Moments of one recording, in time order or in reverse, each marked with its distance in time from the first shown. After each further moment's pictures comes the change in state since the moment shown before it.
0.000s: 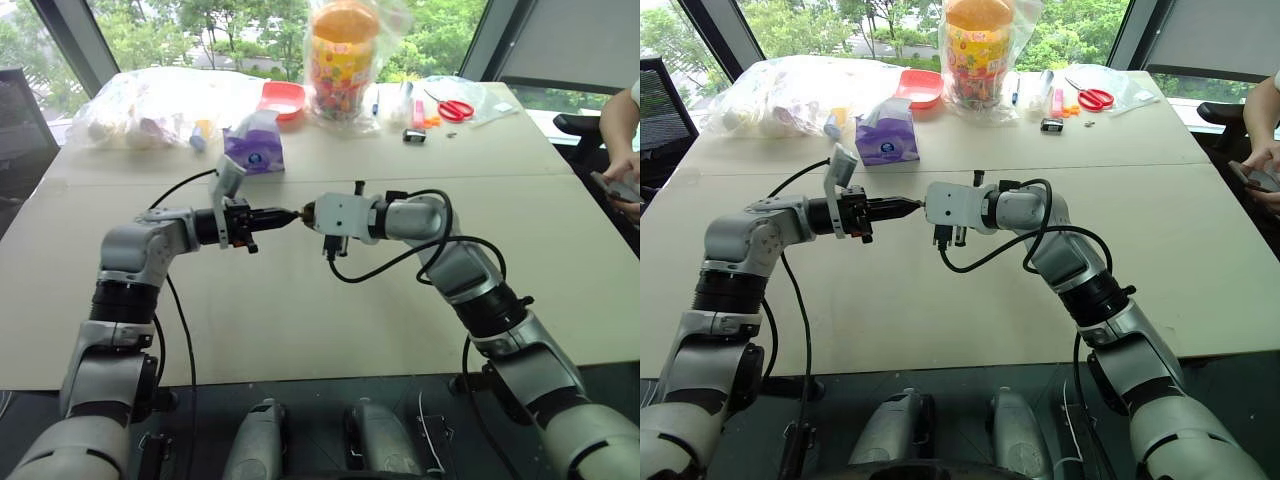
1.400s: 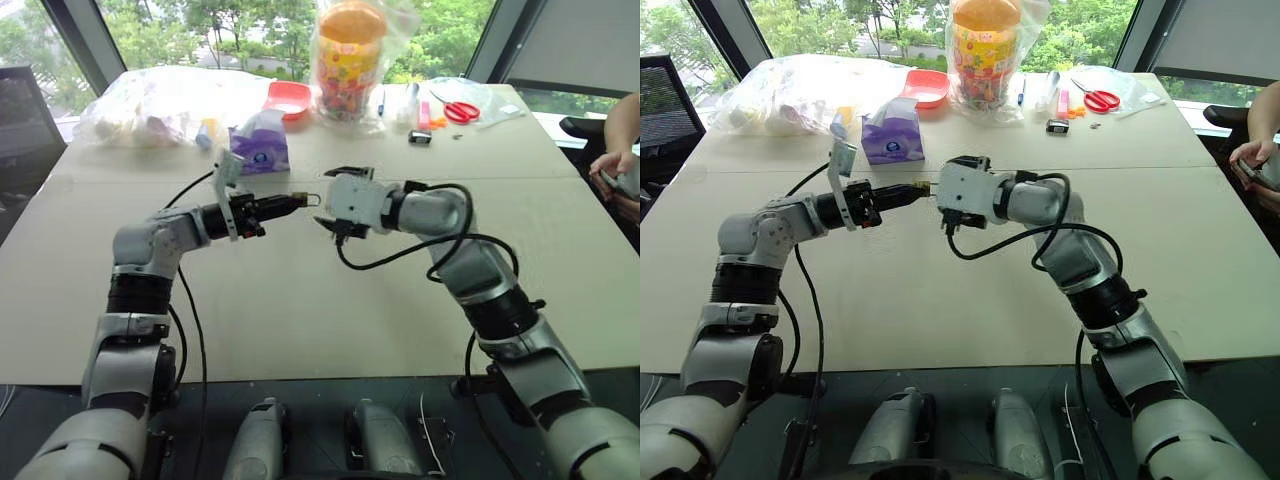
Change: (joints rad) left arm -0.041 -0.092 0.080 0.108 -0.054 0.001 0.017; right arm 0.063 0.003 -0.145 -0.142 0.070 0.233 -0.023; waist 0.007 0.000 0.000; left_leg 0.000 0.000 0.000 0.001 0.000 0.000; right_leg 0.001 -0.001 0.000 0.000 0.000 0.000
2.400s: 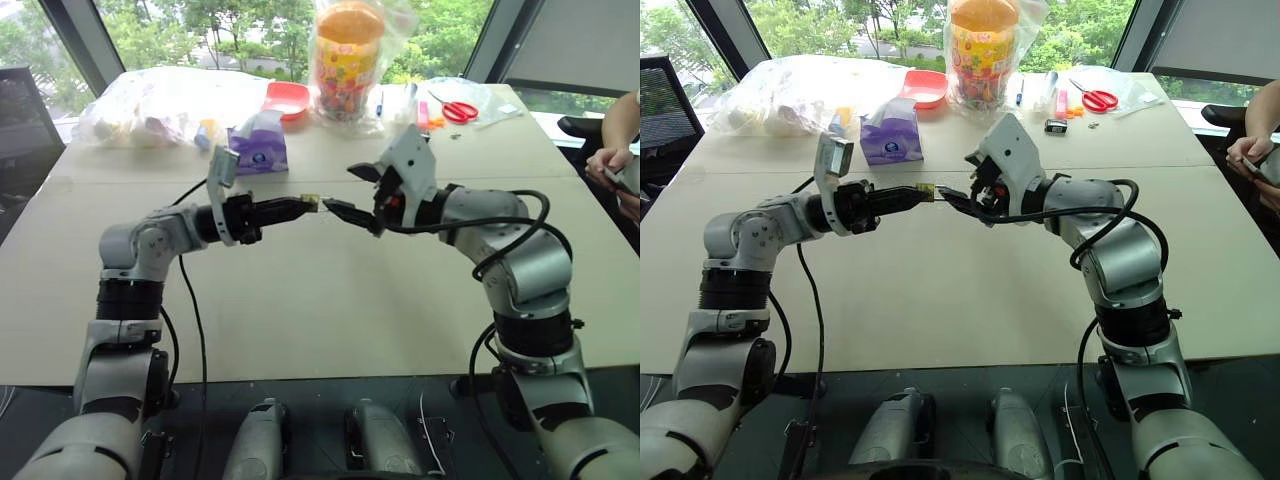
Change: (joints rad) left arm 0.023 0.031 -0.035 -0.135 -0.088 0.082 -0.118; right arm 0.025 -0.018 -0.159 -0.258 0.440 0.470 -0.111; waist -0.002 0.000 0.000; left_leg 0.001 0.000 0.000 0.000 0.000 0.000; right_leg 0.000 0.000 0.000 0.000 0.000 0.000
